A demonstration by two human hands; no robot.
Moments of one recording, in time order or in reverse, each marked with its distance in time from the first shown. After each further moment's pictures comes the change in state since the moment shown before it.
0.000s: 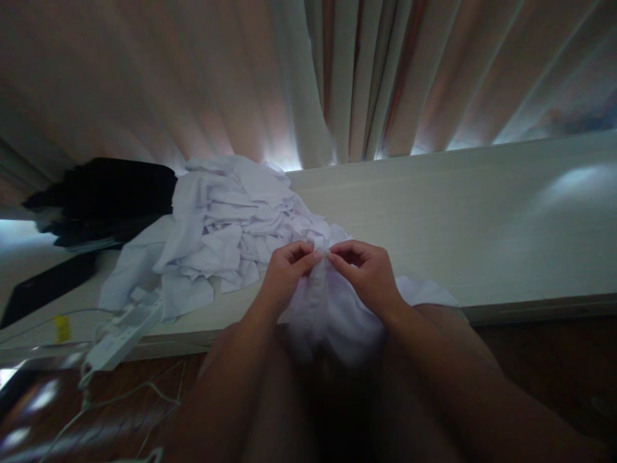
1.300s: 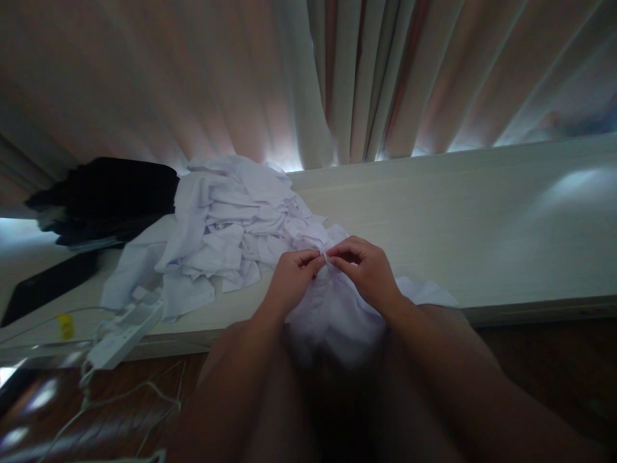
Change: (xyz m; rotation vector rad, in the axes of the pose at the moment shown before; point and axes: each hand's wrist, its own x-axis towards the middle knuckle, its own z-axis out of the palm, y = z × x) left_hand 0.004 -0.013 -0.003 0.389 -0.088 0.076; right_hand 0.009 0.008 -0.005 -0.147 -0.095 -0.103
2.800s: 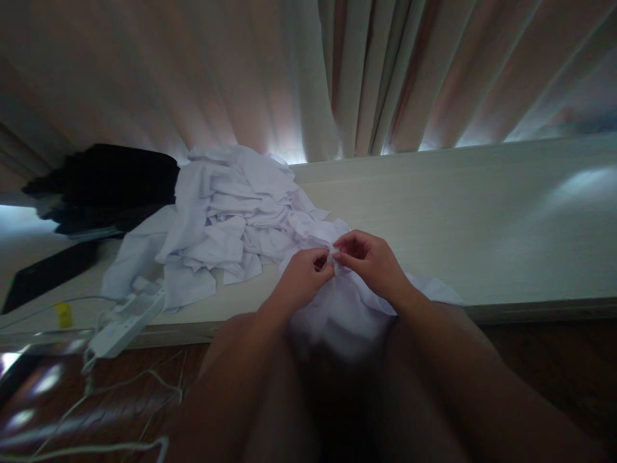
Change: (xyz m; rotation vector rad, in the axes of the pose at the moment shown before) left_hand -0.002 -0.003 0.007 0.243 -0.135 0.081; right_hand 0.003 0.017 -0.006 -0.002 -0.123 0.102
